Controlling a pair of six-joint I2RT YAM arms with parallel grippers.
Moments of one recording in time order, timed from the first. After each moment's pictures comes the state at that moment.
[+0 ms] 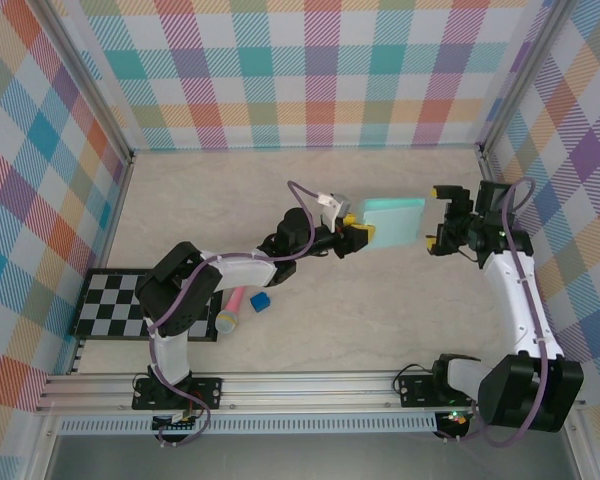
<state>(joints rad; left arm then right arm) -0.79 1.89 1.06 0.77 0.39 -0.41 -0.11 1.16 1.02 -0.61 -0.41 1.50</state>
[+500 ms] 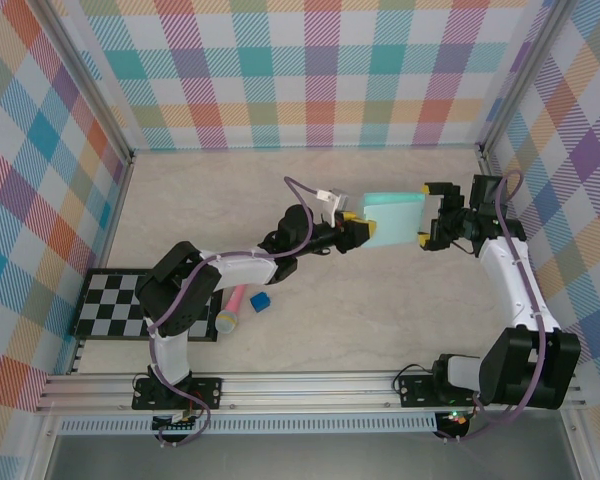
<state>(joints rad) -0.79 1.89 1.10 0.75 0.38 -0.55 -0.09 1.26 1.05 -0.58 -0.48 1.50</state>
